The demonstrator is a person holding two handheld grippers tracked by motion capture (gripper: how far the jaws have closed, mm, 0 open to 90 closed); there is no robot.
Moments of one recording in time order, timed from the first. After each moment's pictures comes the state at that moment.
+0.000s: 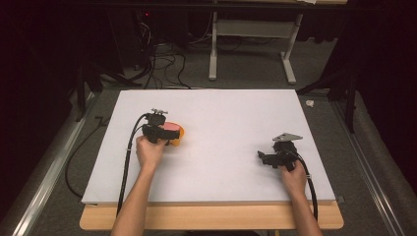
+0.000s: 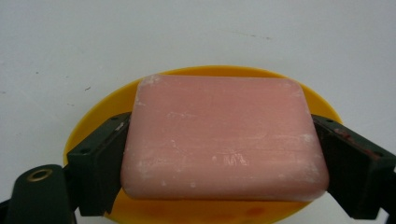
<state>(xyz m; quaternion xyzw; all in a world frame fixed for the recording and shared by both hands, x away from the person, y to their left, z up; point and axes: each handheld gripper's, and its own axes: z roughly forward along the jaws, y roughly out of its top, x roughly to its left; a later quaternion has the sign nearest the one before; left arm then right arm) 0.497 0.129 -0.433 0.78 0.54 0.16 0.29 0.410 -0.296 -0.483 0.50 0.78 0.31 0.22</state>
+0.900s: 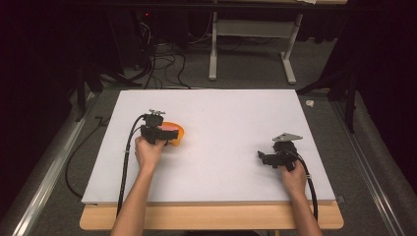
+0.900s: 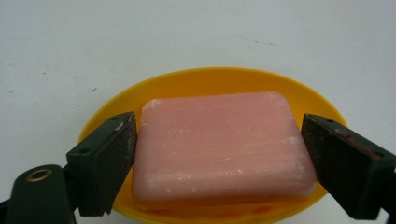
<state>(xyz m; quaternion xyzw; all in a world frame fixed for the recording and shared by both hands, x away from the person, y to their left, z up) 0.494 0.135 -0.434 0.77 0.54 0.17 0.31 0.409 -0.296 -0.483 0.50 0.78 0.31 0.22</state>
